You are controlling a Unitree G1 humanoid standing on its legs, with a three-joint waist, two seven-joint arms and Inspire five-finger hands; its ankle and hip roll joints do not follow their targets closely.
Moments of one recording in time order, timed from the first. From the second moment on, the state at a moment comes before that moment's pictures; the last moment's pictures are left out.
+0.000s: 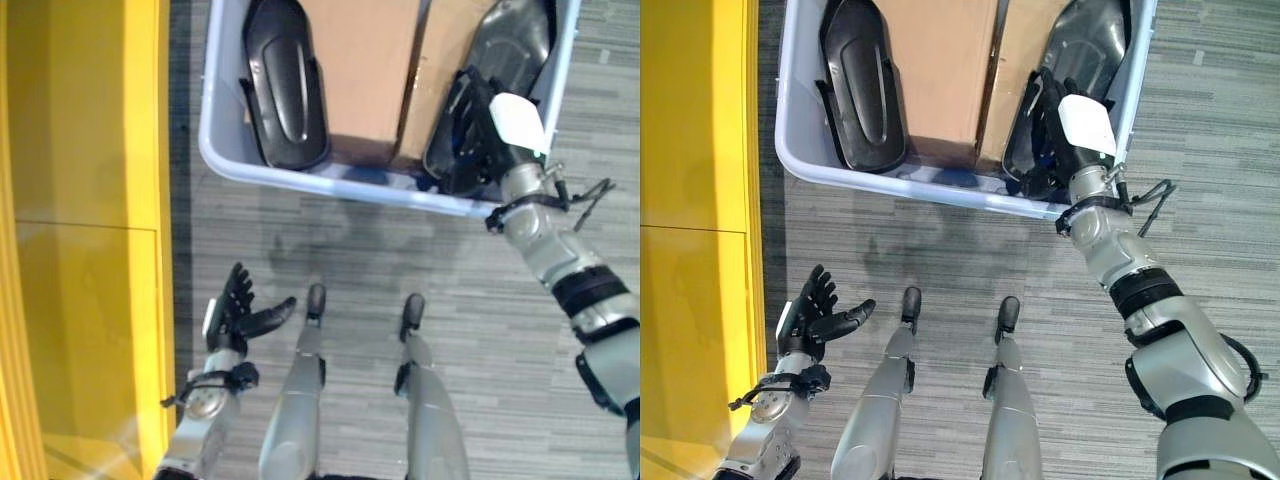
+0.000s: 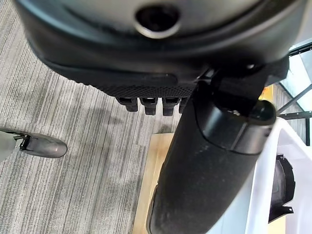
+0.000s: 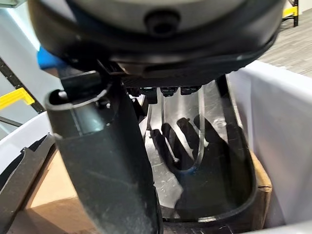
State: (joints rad) left arm 0.04 0.41 -0.20 0.16 -0.58 -0.22 0.23; right arm -1.04 -0.72 0.59 0.75 -0.27 -0.05 -0.34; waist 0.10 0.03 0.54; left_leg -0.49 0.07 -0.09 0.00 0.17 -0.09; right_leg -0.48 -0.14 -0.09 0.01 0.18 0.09
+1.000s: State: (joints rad) left arm 0.02 0.41 -0.19 0.16 -0.58 -0.23 0.24; right arm -1.08 -0.91 0.57 0.50 -0.39 -0.01 -0.38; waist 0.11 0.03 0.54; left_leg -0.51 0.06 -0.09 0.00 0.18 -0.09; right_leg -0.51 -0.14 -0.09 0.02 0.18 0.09
